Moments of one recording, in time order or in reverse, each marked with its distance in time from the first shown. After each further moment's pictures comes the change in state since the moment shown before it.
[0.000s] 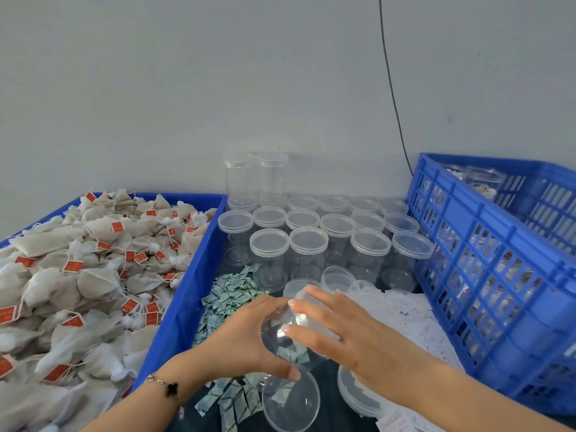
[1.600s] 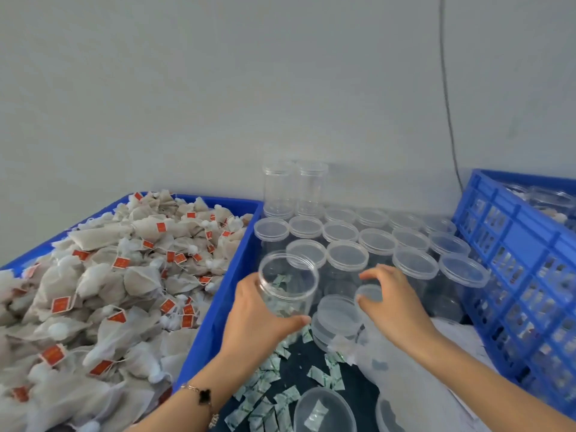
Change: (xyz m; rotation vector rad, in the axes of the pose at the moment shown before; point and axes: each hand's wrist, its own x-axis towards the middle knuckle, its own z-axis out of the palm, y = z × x) left_hand 0.006 -0.019 -0.007 -0.212 0.679 -0.390; right_hand 0.056 0.055 0.040 0.587 0.177 0.957
